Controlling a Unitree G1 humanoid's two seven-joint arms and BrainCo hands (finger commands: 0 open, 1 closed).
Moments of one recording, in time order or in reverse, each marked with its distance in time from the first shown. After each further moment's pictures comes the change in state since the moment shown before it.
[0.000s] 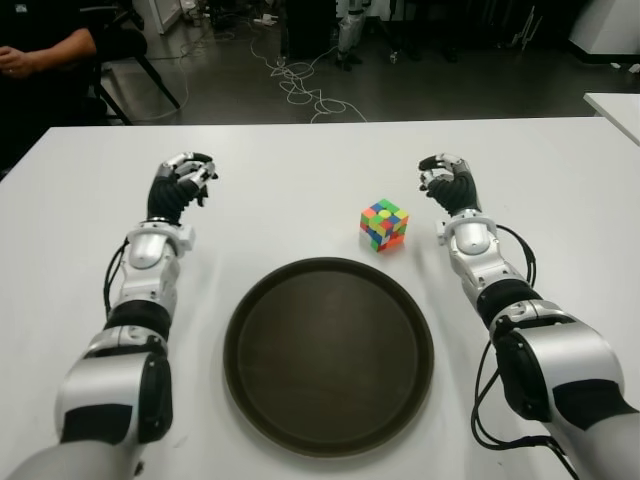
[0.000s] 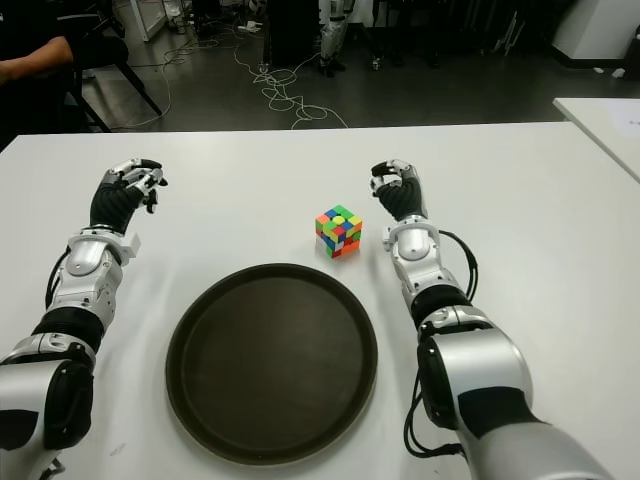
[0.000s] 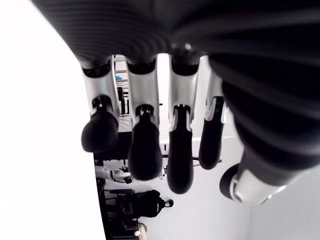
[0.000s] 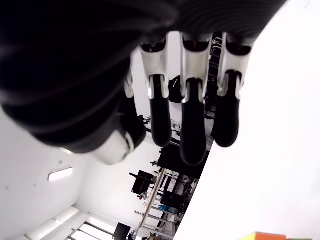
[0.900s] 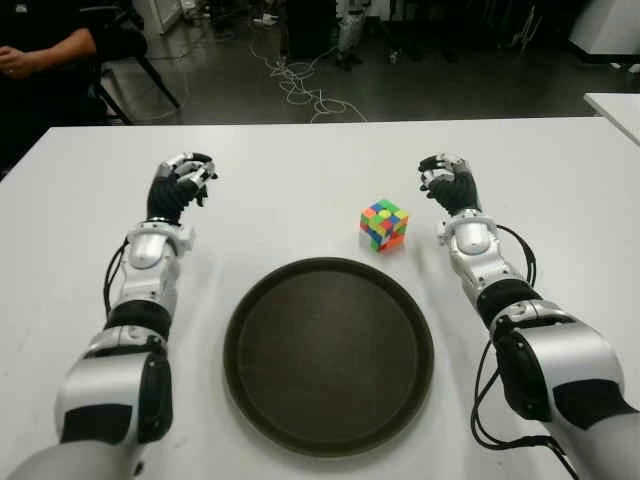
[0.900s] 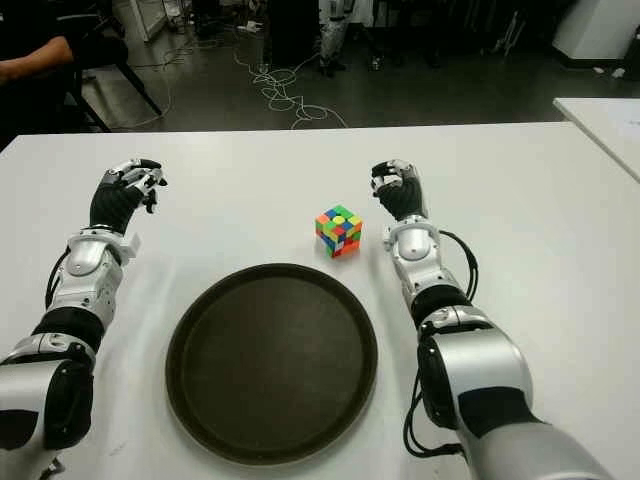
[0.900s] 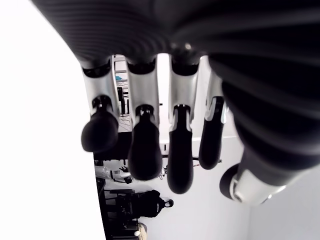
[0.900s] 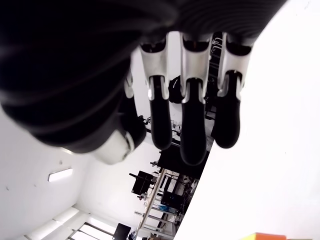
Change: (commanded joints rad) left arm -0.001 0.002 -0.003 0.006 0.004 -0.006 0.005; right arm -0.003 0.001 -0.007 0.001 0.005 0.004 0.009
